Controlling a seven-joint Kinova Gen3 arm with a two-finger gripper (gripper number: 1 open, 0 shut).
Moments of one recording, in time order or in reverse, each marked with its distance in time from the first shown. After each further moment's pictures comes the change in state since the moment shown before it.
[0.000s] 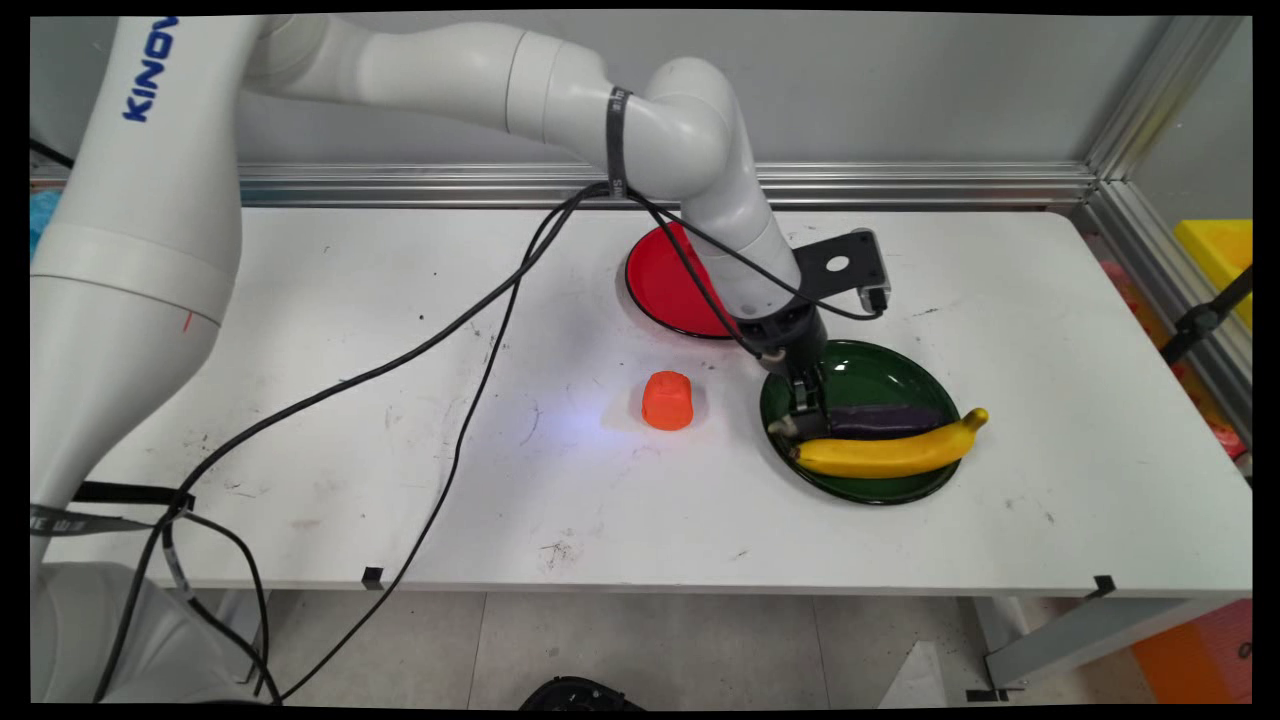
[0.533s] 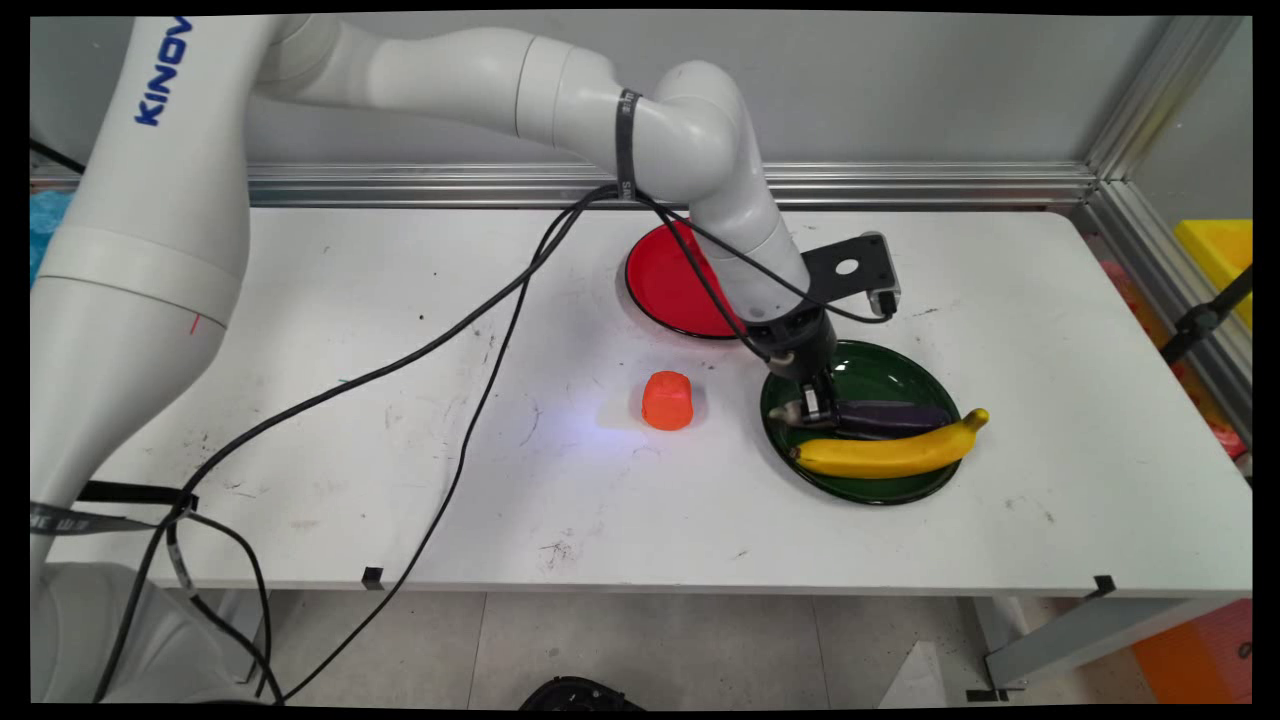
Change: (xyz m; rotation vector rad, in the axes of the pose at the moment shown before) arm 0.006 0.001 0.003 -0.019 0.013 0.010
